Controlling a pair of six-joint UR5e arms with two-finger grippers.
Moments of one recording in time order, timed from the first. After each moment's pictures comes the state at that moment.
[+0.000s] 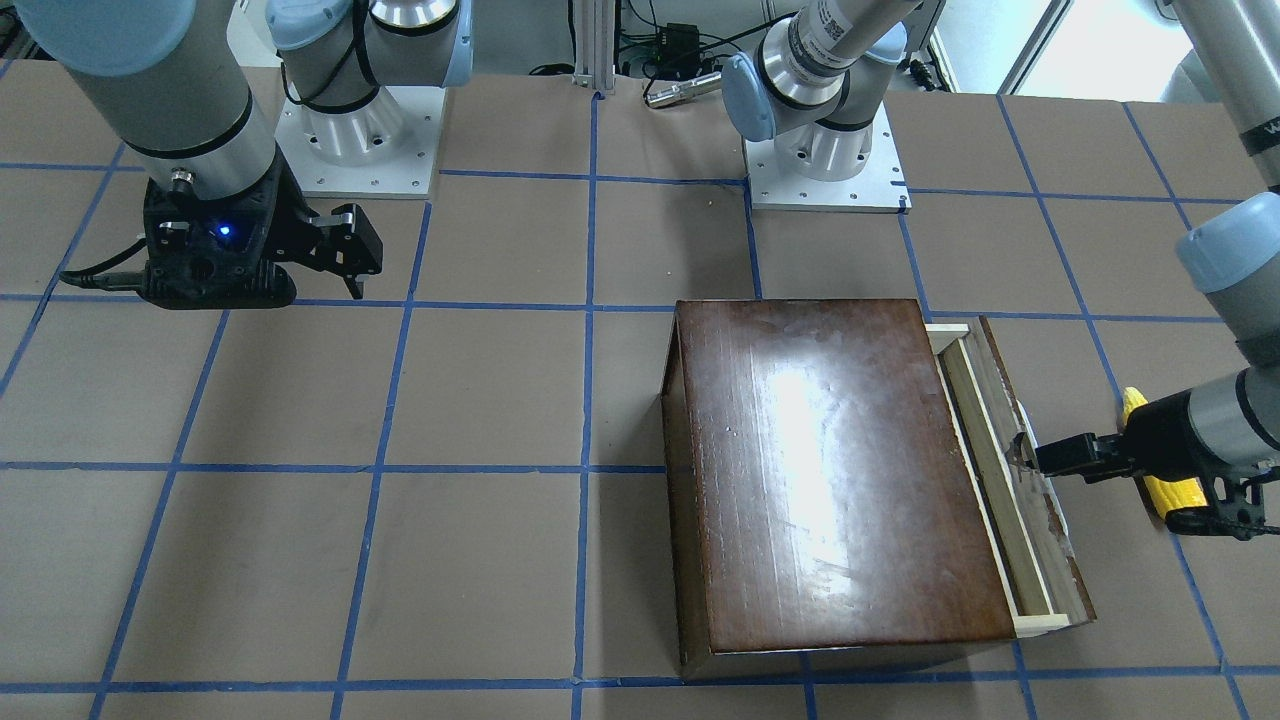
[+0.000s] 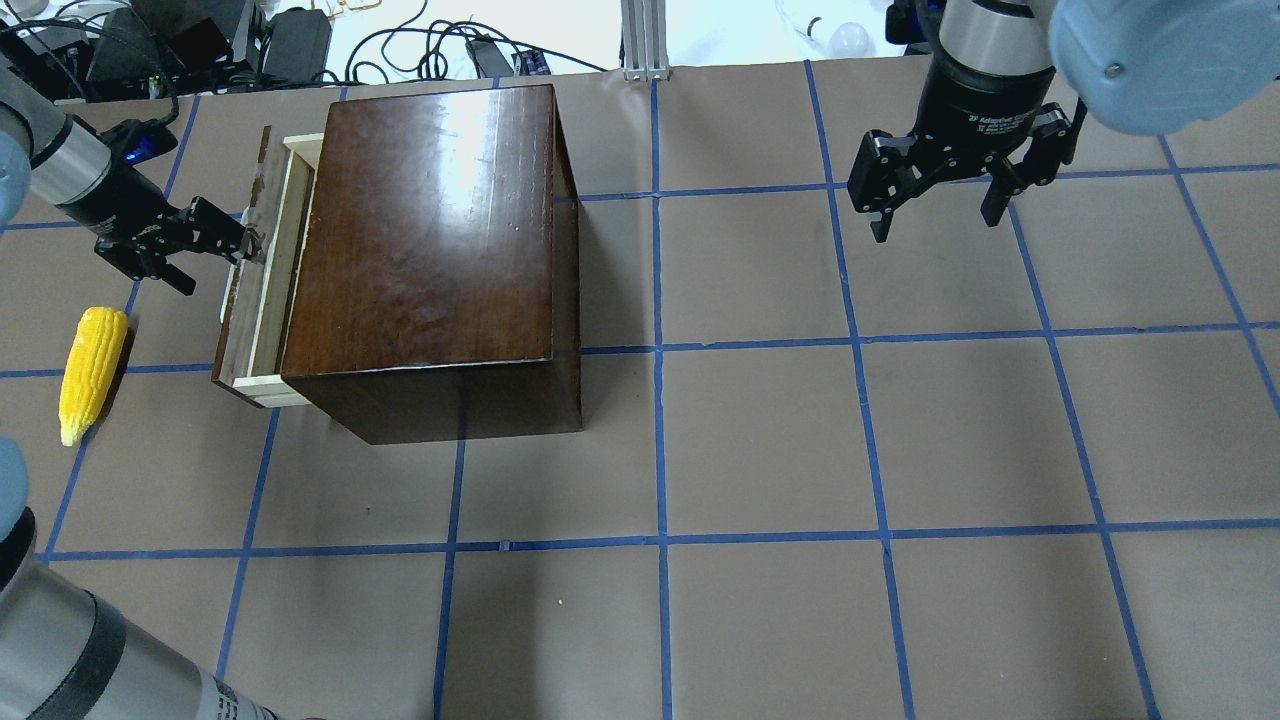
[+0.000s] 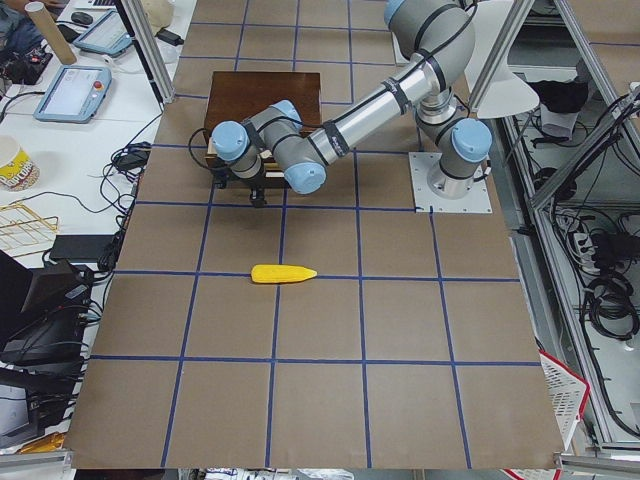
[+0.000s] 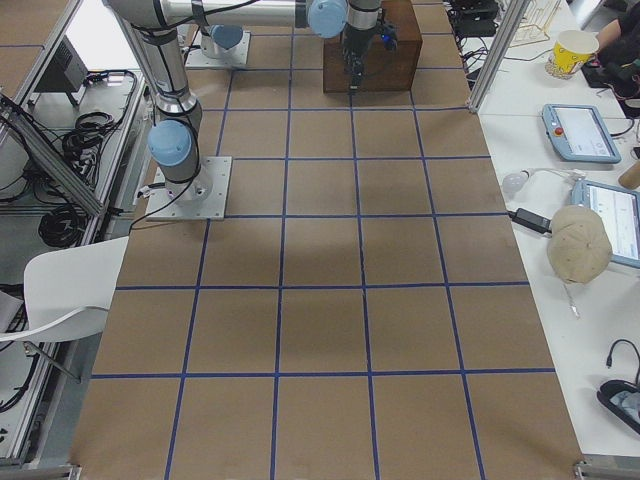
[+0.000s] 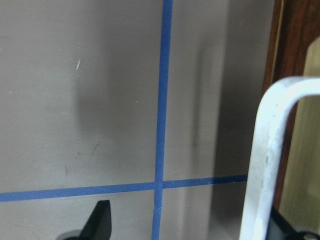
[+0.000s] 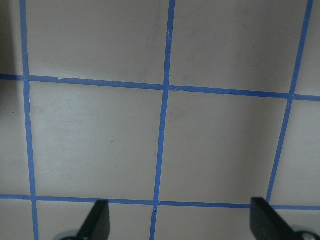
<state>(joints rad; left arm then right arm) -1.06 -2.03 -1.50 -1.40 1.39 0.46 1.60 -1.46 1.49 -1.51 -1.62 -0.05</state>
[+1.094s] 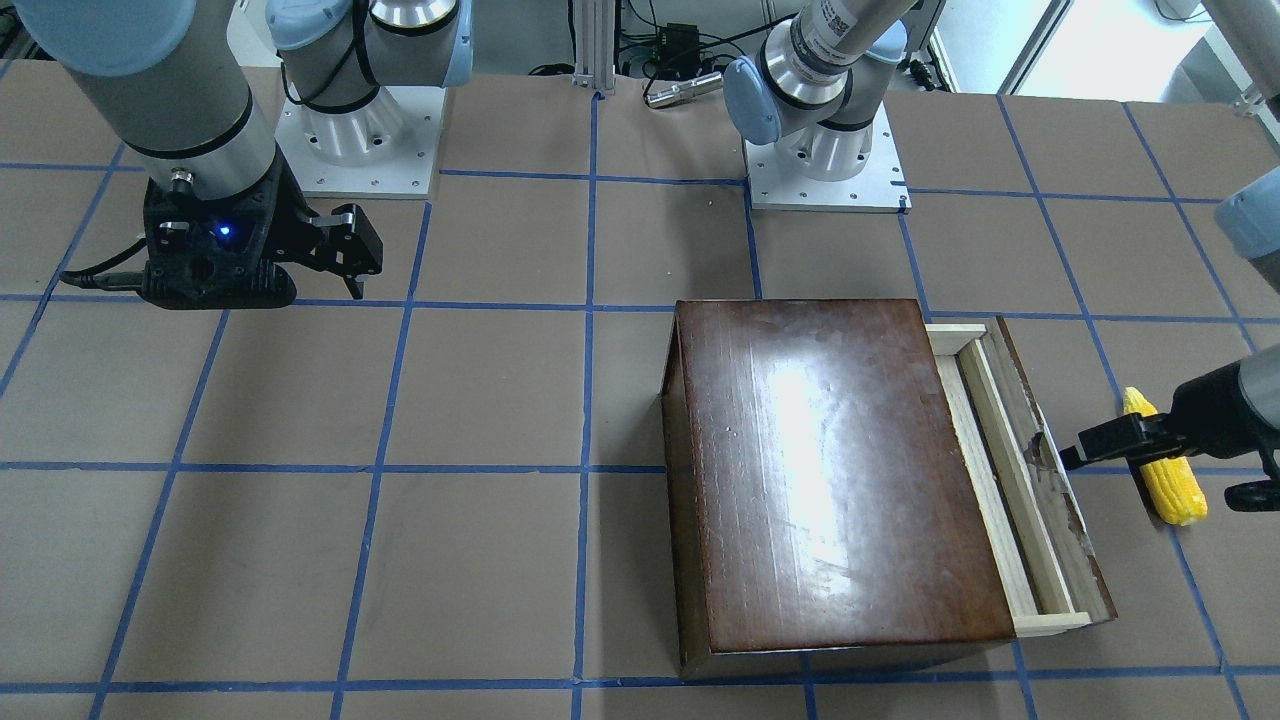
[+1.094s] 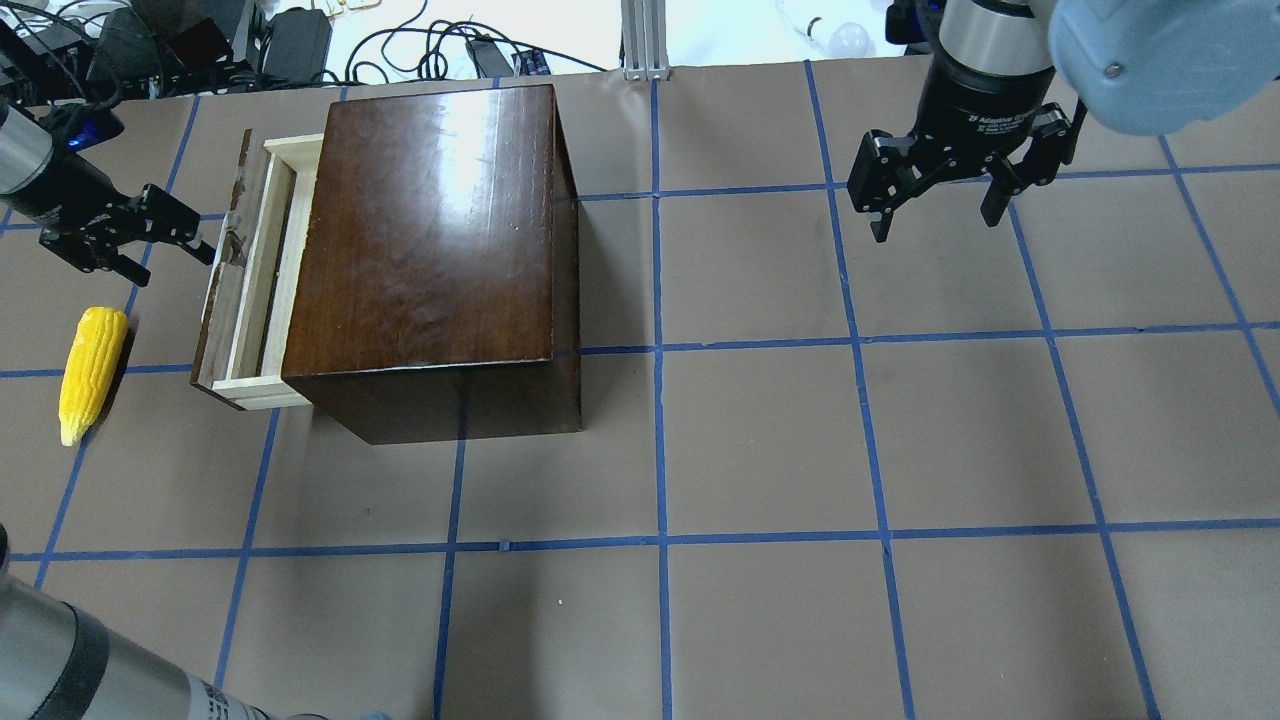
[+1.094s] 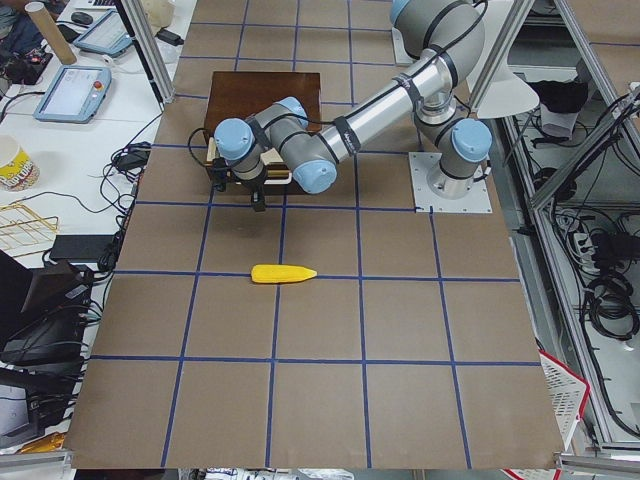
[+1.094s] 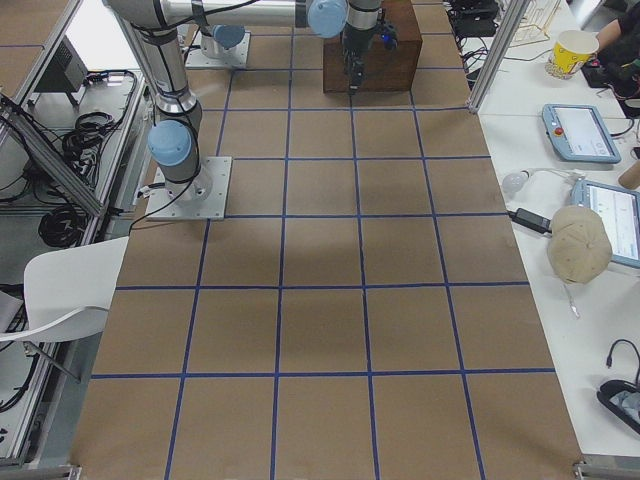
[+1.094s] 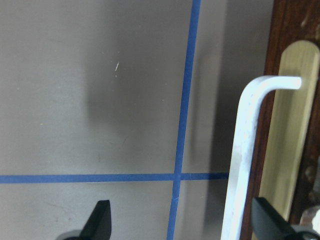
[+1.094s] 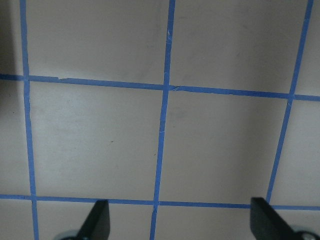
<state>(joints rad) -1.02 -1.98 -1.48 -1.41 1.42 0.46 1.60 -1.46 1.49 -1.51 -1.62 -0.05</state>
